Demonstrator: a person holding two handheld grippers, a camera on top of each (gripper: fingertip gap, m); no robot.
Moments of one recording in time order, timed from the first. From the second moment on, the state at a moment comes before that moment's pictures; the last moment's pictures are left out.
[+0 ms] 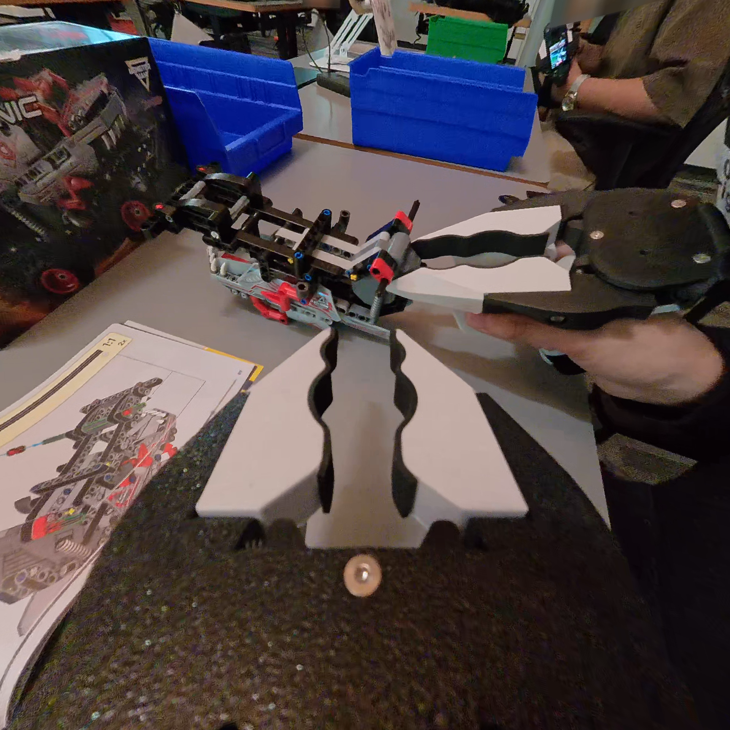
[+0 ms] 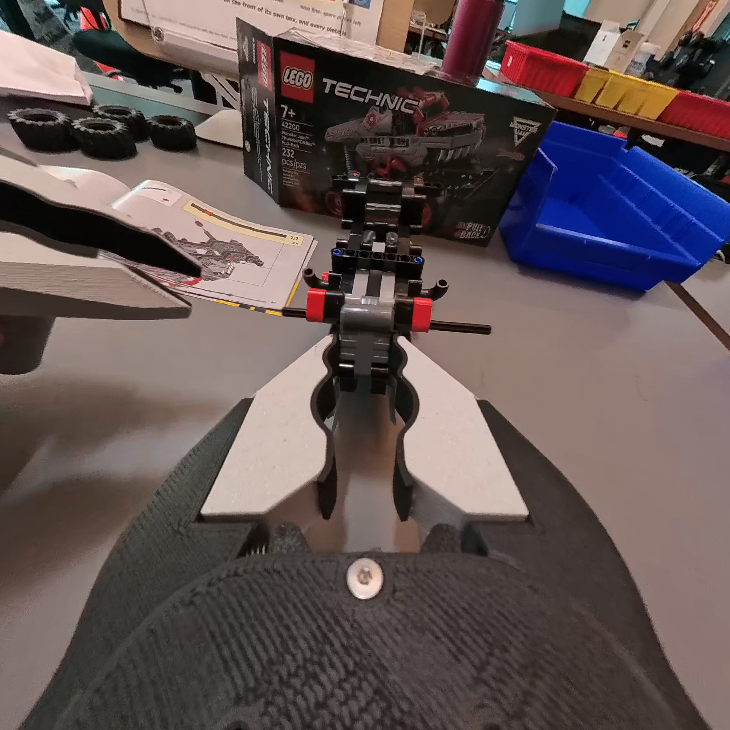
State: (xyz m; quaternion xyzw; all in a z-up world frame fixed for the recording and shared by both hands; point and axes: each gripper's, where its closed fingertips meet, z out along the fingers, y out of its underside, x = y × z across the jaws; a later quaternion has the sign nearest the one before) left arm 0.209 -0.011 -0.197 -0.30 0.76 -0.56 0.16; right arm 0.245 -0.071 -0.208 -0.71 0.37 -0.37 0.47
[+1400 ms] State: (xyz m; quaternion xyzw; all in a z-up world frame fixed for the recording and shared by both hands) left arm 0.213 0.015 -0.191 -0.28 0.77 -0.54 0.20; right arm 0.237 -0.077 -0.209 -0.71 0.36 -0.37 0.47
